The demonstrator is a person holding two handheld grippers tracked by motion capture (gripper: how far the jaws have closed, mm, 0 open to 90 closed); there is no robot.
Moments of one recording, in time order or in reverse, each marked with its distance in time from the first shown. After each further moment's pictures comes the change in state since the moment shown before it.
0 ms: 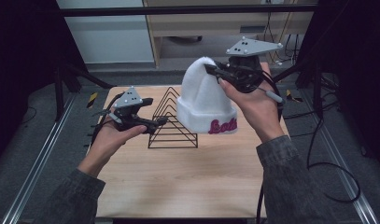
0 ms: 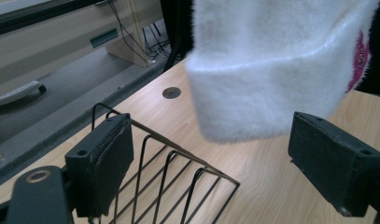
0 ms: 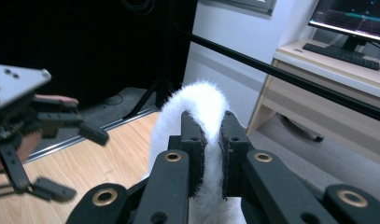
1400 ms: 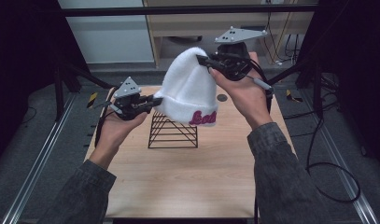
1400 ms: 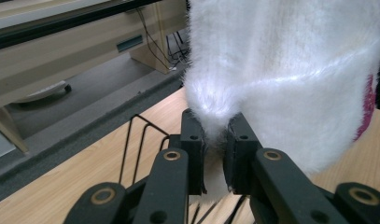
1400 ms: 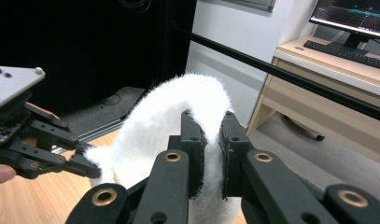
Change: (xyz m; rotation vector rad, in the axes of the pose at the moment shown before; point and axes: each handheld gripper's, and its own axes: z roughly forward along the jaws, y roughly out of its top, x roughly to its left) left arm 0.026 0.005 0.004 -0.039 0.101 -0.060; right arm -0.009 0.012 0.033 0.016 -0.006 0.009
